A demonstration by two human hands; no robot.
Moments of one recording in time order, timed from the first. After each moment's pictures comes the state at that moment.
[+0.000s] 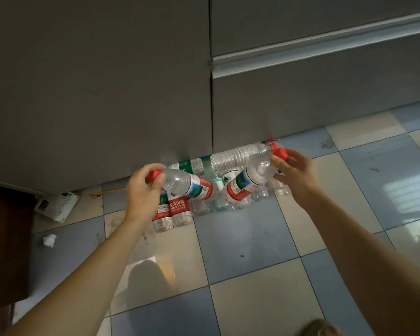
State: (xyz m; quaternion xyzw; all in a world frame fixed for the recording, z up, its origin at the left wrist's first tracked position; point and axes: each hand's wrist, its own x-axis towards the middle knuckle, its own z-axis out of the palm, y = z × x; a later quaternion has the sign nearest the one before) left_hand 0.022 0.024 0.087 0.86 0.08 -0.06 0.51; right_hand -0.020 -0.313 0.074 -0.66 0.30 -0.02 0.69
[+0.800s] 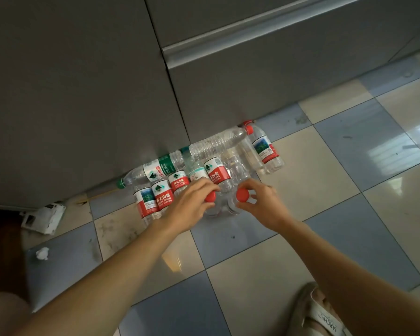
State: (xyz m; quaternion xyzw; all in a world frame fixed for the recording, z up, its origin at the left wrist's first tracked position) left_hand -0.026 -0.057 0.065 0.86 -0.36 -0.24 0.27; right_hand -0.118 -0.272 0.041 -0.88 0.15 0.13 0.44
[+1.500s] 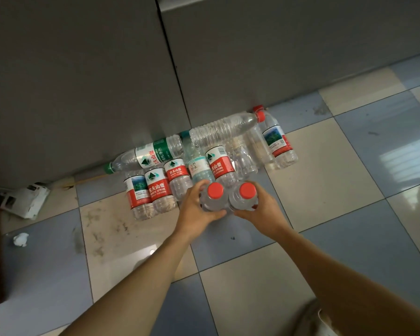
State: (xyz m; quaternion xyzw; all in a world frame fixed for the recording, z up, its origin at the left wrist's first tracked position) left_hand -0.064 -0.073 -0.039 0.81 -0.01 -0.26 0.52; right_hand -0.131 -0.271 -0.054 -0.81 0.21 0.12 0.53
